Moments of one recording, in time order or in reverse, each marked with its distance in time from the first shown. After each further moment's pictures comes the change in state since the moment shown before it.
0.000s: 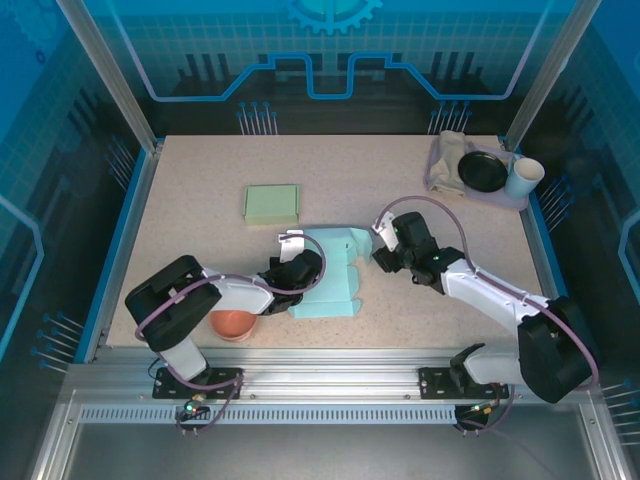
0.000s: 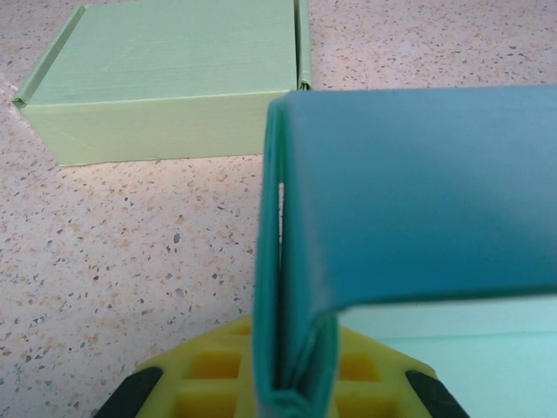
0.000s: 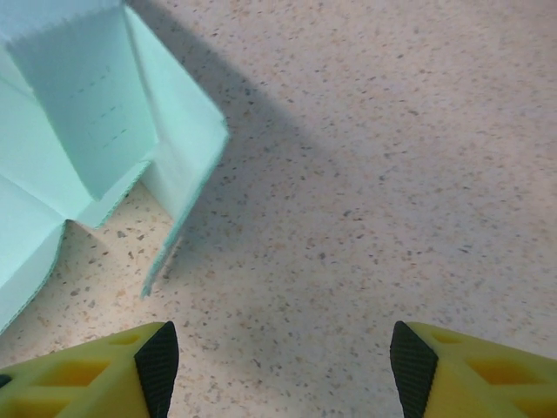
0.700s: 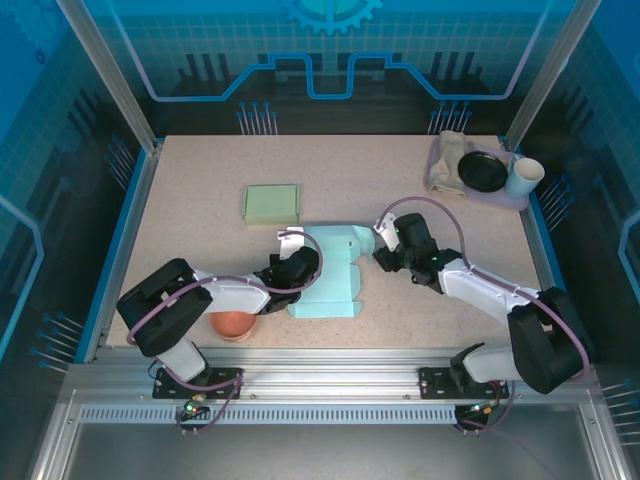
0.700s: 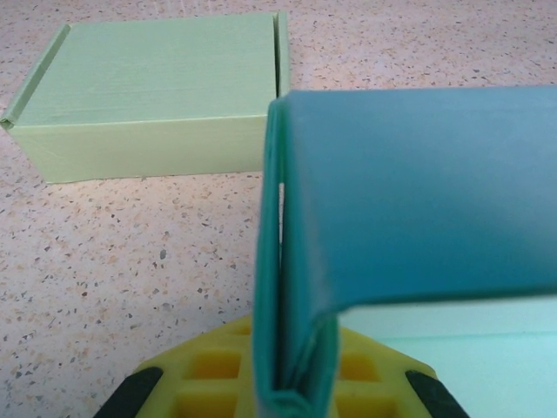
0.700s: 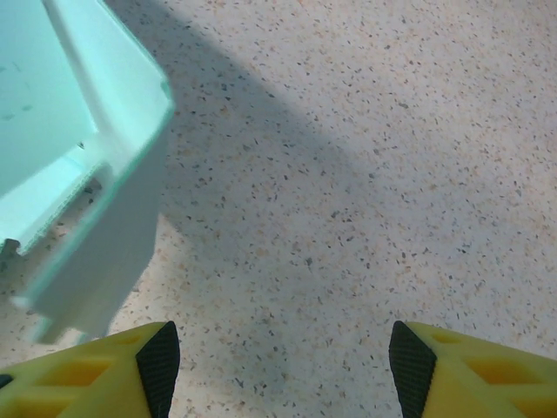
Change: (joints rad) left arm 0.003 -0.046 0.000 0.000 0.046 0.021; right arm -0.027 0.053 -0.038 0.111 -0.042 -0.021
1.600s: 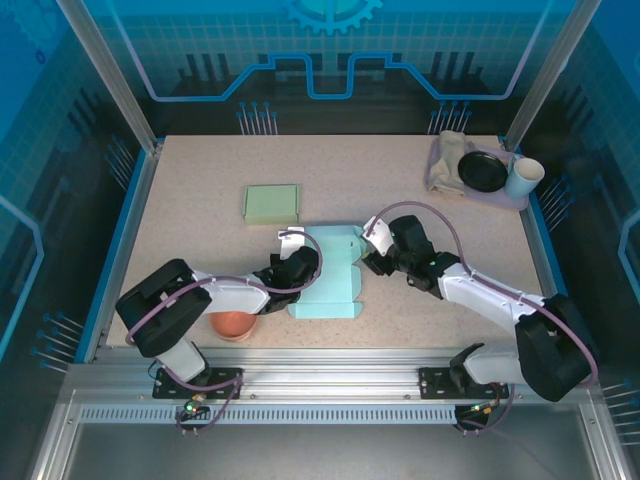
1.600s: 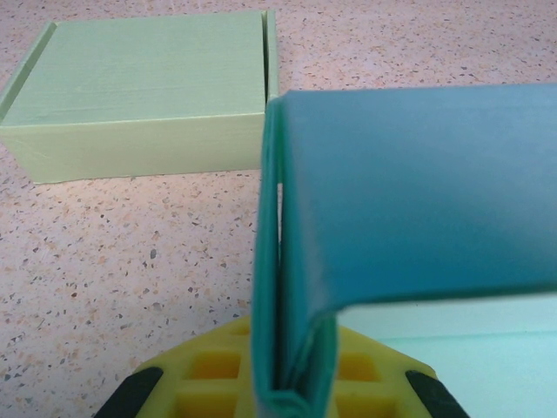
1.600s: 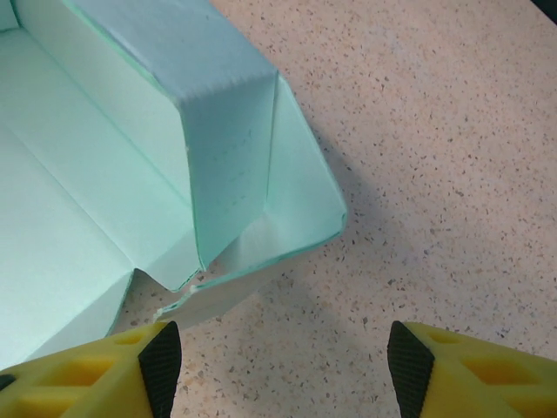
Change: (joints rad) left arm 0.000 -0.006 0.000 0.000 0.019 0.005; right arm 0.067 -0.056 -0.002 0.019 -0.089 -0.089
